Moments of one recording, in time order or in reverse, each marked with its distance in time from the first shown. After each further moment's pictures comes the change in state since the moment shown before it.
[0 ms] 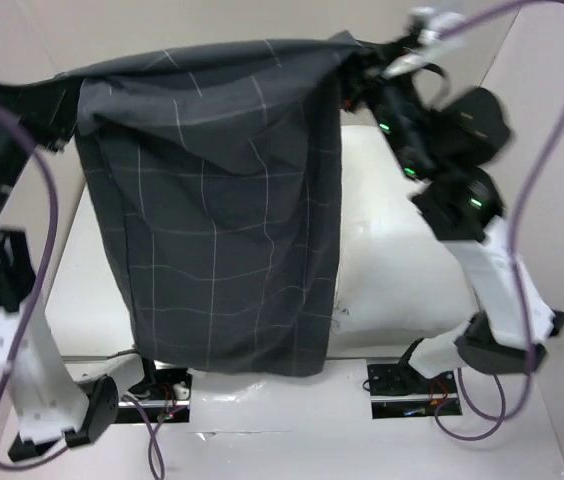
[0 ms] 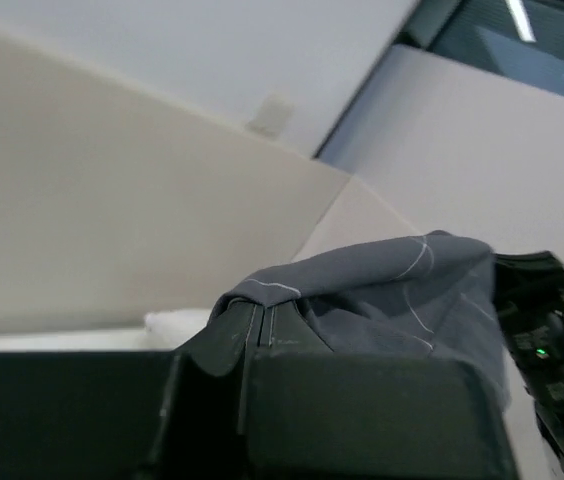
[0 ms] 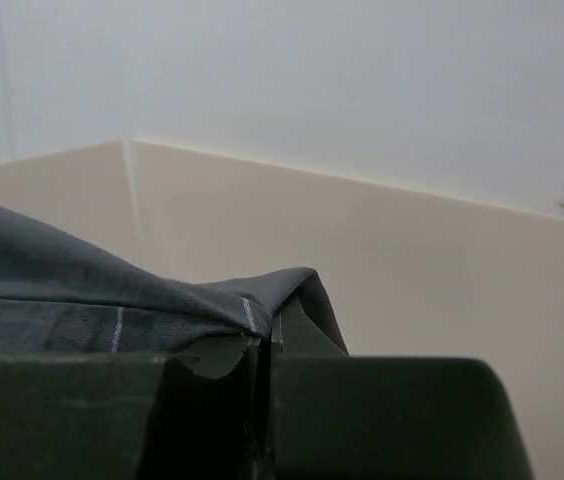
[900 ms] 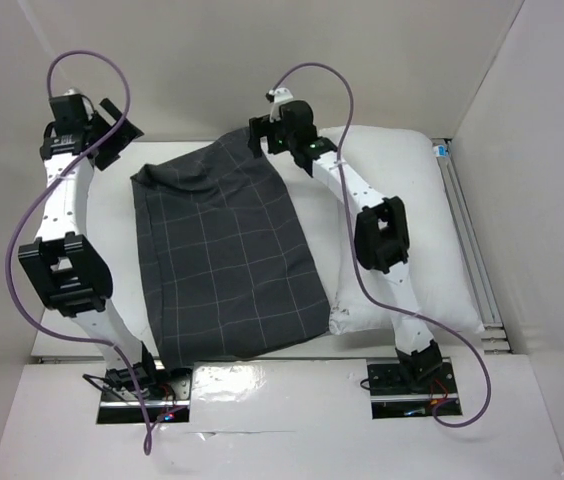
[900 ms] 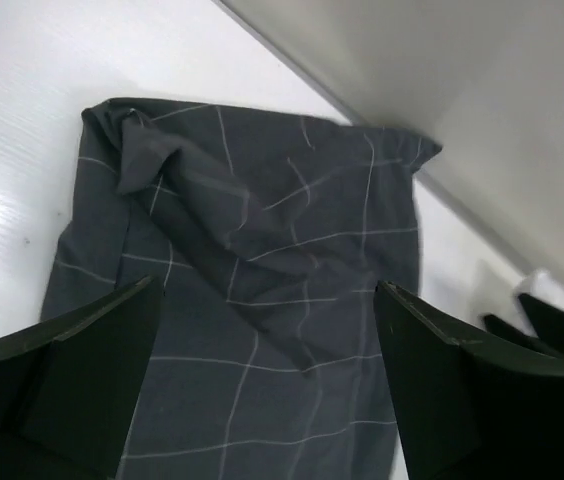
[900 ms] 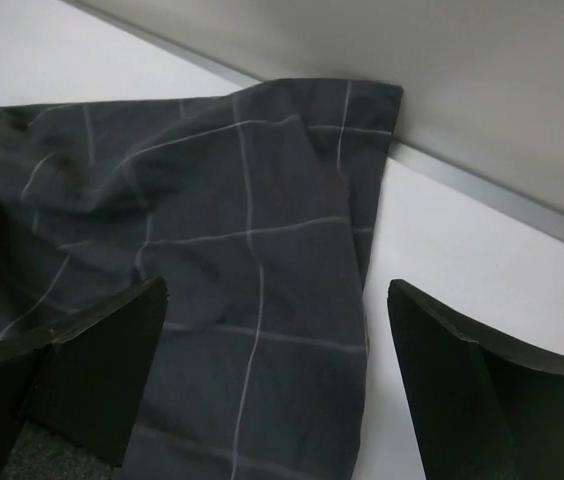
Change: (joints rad) left arm 0.021 0.697 -0.264 -0.159 -0.409 0.280; right arm -0.314 1.077 0.220 0.052 -0.362 0.245
